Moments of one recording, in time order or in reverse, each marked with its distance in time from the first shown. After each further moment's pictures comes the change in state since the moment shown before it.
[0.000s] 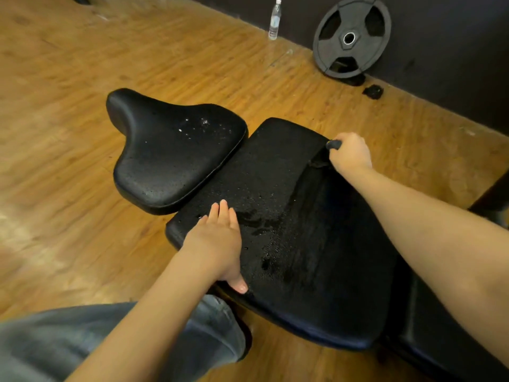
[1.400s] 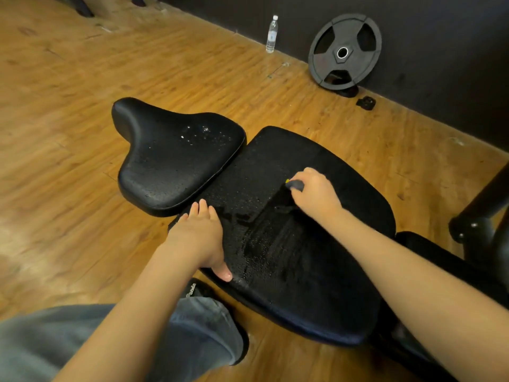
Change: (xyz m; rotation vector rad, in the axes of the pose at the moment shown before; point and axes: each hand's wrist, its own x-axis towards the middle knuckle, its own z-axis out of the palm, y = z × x) left_hand -0.002 -0.025 -0.003 -0.118 -0.029 -0.098; right_hand -0.090 -0.028 0.017 0.019 -0.160 -0.321
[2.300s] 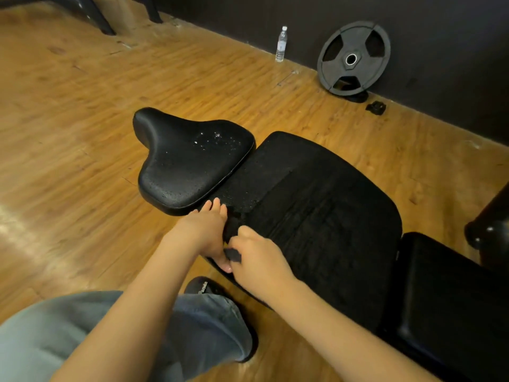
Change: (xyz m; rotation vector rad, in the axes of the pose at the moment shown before) left_hand -0.006 -0.010 -0.004 -0.002 0.024 0.071; right_hand -0.119 -0.119 0.023 0.078 -0.308 -0.240
